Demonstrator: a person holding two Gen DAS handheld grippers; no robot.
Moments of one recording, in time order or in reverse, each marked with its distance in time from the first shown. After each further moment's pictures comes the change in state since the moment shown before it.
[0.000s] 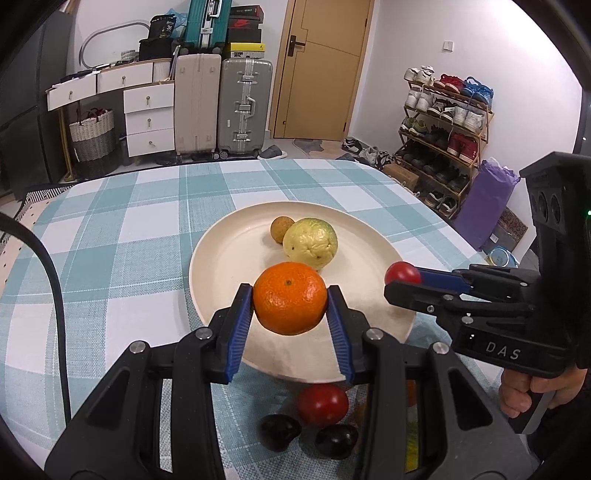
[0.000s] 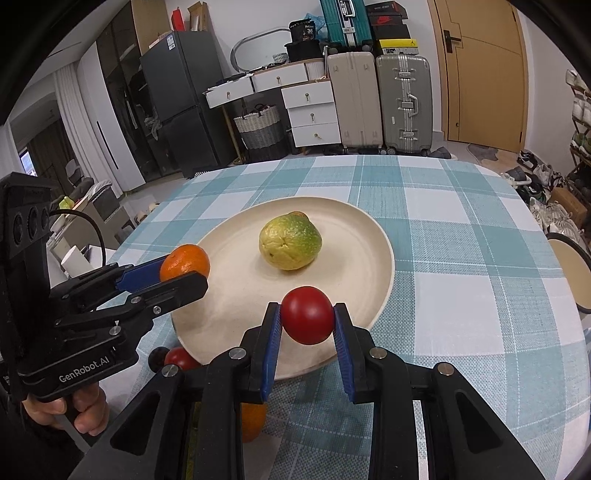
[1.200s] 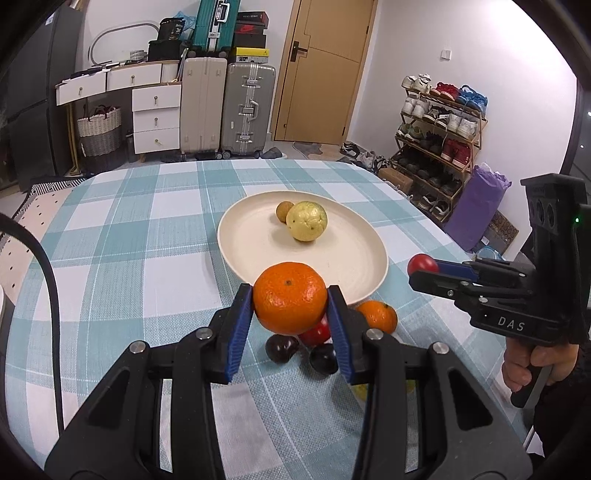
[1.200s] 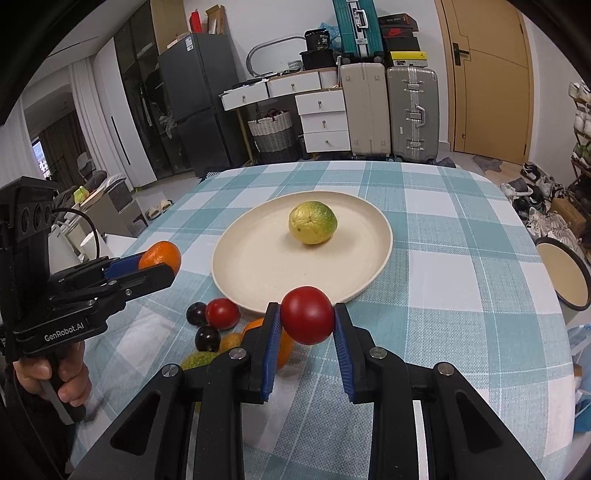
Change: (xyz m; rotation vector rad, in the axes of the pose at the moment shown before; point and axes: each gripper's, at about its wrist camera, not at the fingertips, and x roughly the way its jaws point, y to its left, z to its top) left arm -0.086 0.001 -0.034 -0.023 -0.022 -0.011; right arm -0.054 0.016 -0.035 -0.042 -0.029 0.017
